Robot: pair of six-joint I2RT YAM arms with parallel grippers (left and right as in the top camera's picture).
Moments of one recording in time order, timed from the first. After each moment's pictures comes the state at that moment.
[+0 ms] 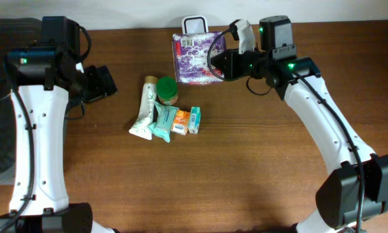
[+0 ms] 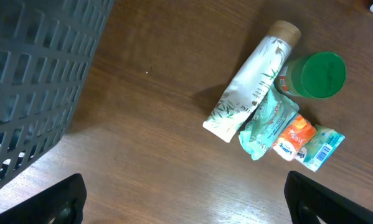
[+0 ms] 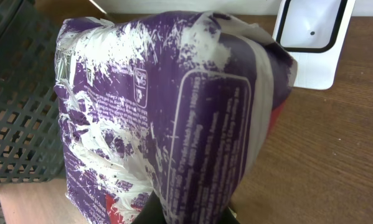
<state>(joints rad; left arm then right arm) 0.00 1.70 2.00 -1.56 -0.09 -0.40 0.23 1.77 1.57 -0.50 -0.60 0.19</state>
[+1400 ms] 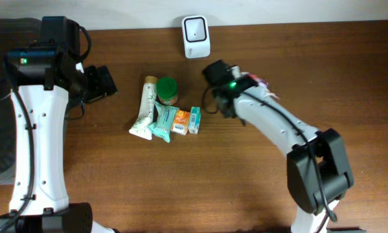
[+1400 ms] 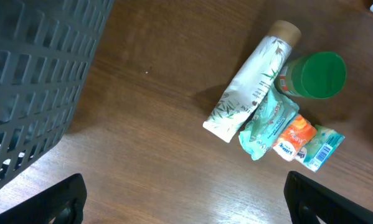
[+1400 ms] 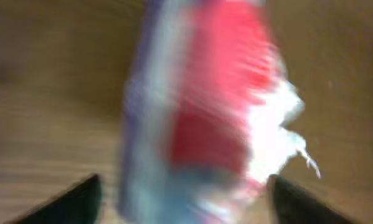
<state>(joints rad) 0.00 1.70 2.00 -1.56 -0.09 -0.40 0.51 1.95 1.52 -0.88 0.51 0.19</state>
